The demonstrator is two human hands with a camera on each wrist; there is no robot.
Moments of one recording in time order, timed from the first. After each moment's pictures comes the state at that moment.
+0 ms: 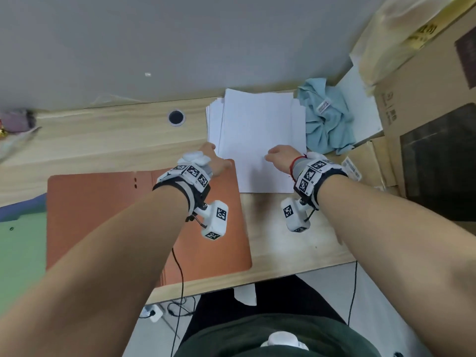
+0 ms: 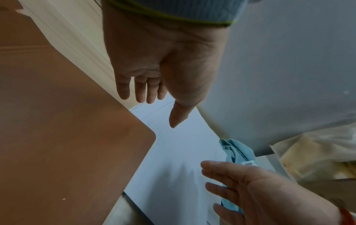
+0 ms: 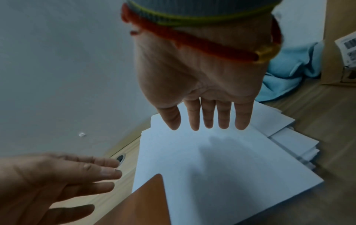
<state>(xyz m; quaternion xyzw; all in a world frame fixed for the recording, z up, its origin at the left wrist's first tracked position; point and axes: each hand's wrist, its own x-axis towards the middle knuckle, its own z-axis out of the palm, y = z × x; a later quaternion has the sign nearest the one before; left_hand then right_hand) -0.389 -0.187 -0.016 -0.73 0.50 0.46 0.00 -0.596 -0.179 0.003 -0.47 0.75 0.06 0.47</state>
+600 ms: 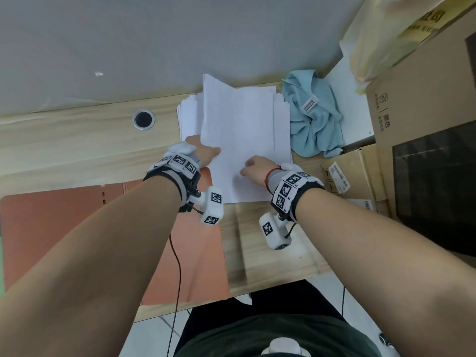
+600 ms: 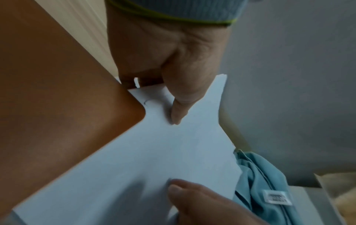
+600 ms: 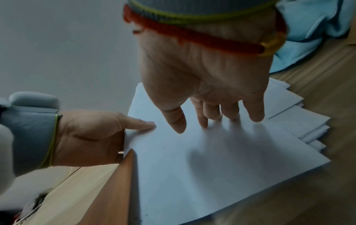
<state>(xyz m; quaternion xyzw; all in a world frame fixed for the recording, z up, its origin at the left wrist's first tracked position) -0.438 -0.247 -0.045 -0.74 0.50 0.45 0.05 -0.603 -0.192 -0.036 -0.43 0.74 0.10 0.51</state>
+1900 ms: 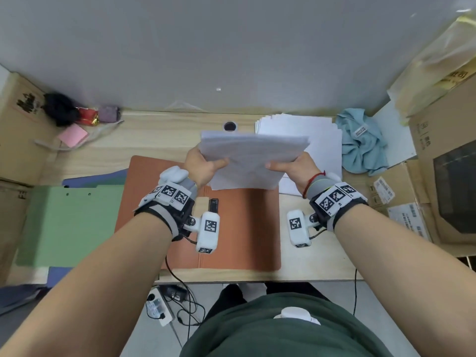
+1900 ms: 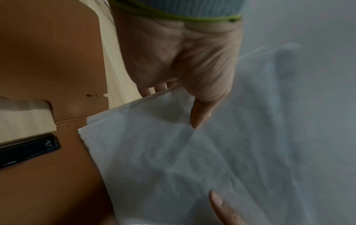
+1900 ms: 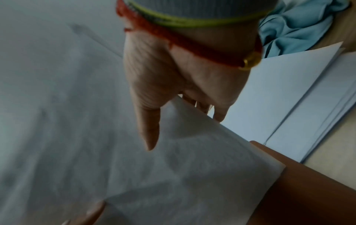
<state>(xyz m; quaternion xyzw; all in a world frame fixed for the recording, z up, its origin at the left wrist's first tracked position) -0.256 -0.096 0.087 -0.68 0.40 0.49 -0.37 -0.495 -0.119 0.057 -0.41 0.59 -0.34 0.61</state>
